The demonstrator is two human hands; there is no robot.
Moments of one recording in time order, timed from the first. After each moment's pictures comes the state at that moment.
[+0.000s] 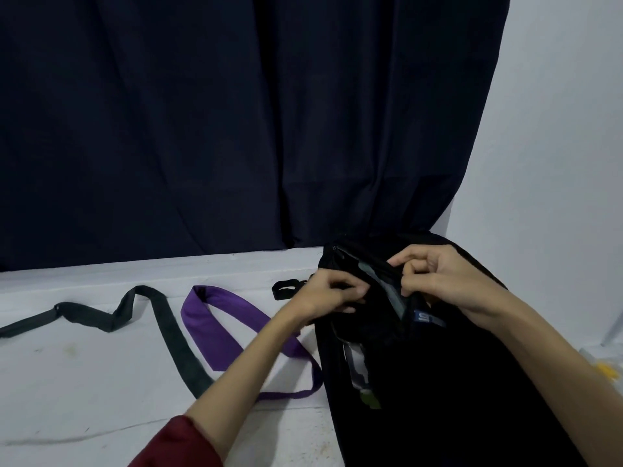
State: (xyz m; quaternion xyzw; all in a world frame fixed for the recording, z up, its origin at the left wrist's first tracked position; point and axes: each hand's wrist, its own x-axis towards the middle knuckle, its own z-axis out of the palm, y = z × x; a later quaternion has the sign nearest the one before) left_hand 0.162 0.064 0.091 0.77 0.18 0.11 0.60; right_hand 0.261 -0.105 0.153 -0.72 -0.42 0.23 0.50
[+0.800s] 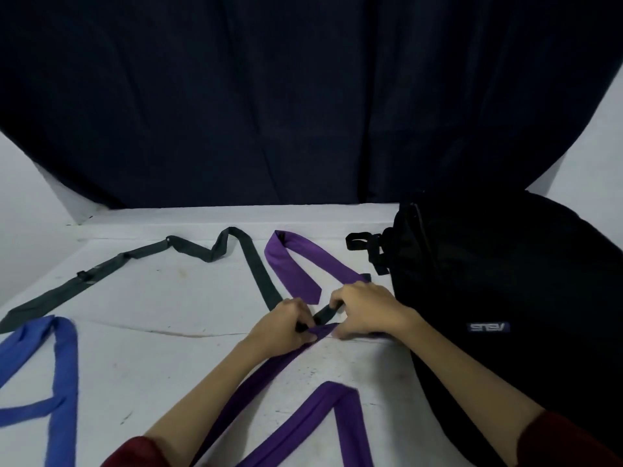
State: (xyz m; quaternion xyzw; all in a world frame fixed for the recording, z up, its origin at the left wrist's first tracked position) left_hand -0.030 0.115 -0.008 0.94 0.28 0.05 0.17; right_hand 0.126 0.010 0.044 -0.74 -0.65 0.14 0.08
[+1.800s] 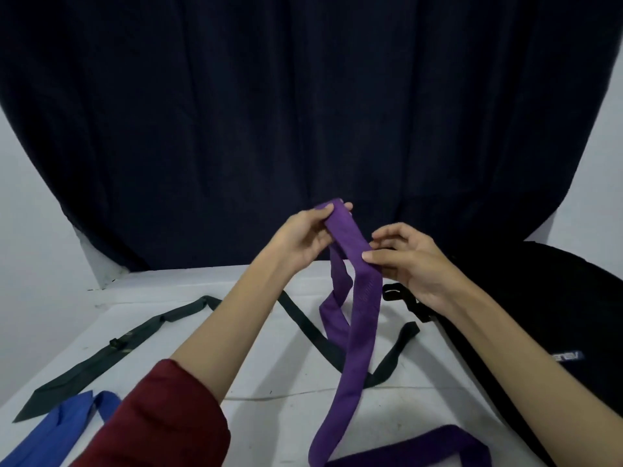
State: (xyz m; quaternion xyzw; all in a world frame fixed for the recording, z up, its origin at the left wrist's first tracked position) left_hand -0.074 0.177 0.215 0.52 0.16 0.30 0.79; right_hand 0.027 0.038 0.182 -0.52 -0.38 0.32 0.69
